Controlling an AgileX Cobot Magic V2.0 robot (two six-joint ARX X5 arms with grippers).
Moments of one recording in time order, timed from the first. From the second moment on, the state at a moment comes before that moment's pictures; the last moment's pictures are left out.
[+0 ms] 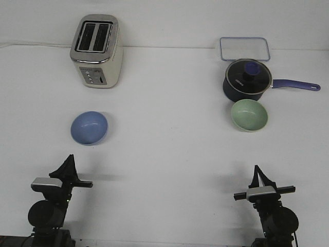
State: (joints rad) left arm -0.04 0.01 0.03 0.12 -0.02 -0.02; right arm 0.03 0.00 0.01 -0.11 -0.05 -0.28
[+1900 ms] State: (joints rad) left arm -0.04 0.01 0.03 0.12 -0.02 -0.02; right arm 0.03 0.63 0.79 -0.49 0.02 0.31
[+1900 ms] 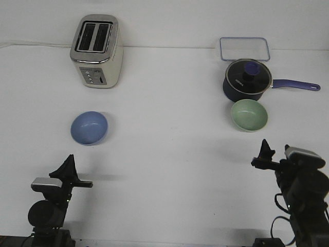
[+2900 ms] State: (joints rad) left arm -0.04 0.01 0.03 0.12 -0.02 -0.02; right arm -0.15 1.77 1.35 -0.51 -0.03 0.22
